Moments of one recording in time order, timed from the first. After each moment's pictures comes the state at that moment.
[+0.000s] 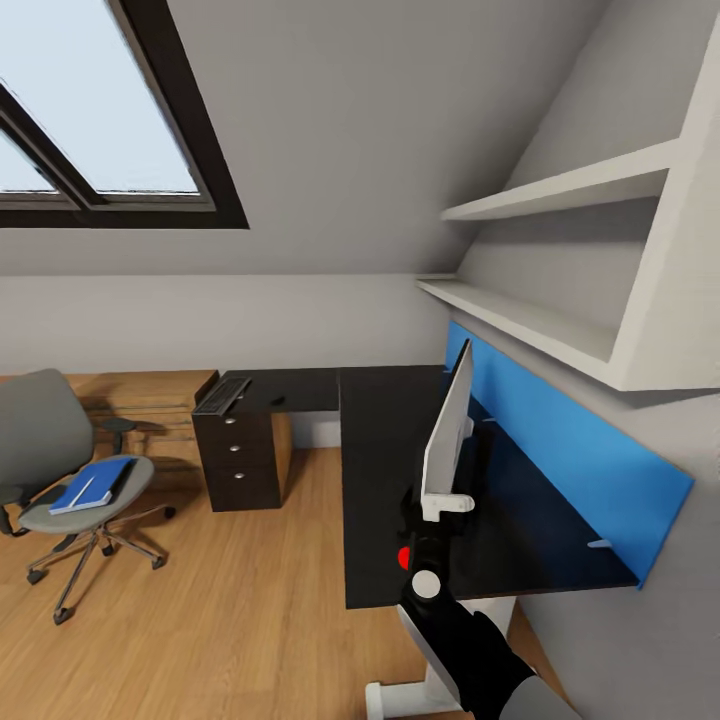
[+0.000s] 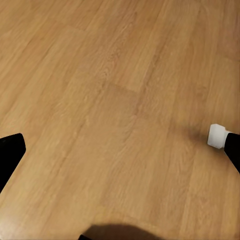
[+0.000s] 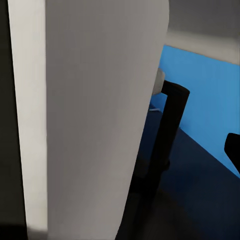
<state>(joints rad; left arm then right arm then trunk) -0.12 0.04 0.02 -0.15 0.47 -0.55 -0.07 -0.51 0.10 0.56 -0.89 -0.09 -0.08 -0.79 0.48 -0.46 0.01</state>
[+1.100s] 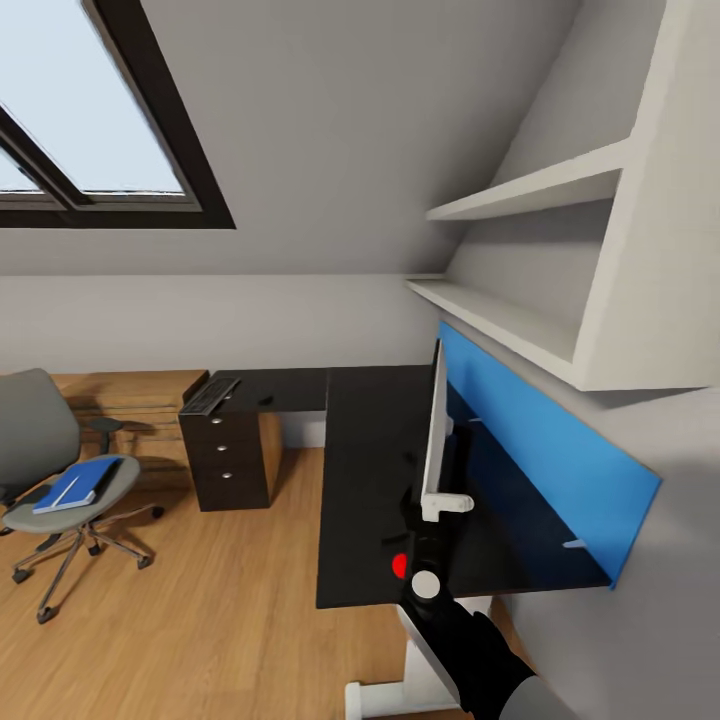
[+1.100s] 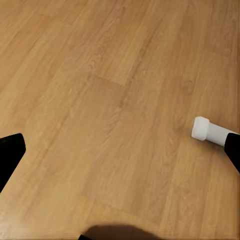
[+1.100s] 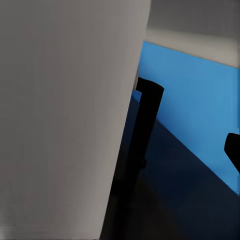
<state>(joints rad) -0.12 0.04 0.02 -0.15 0.47 -0.55 -0.07 -0.51 0.10 0.57 -0.89 -0.09 -0.08 -0.79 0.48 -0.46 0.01</state>
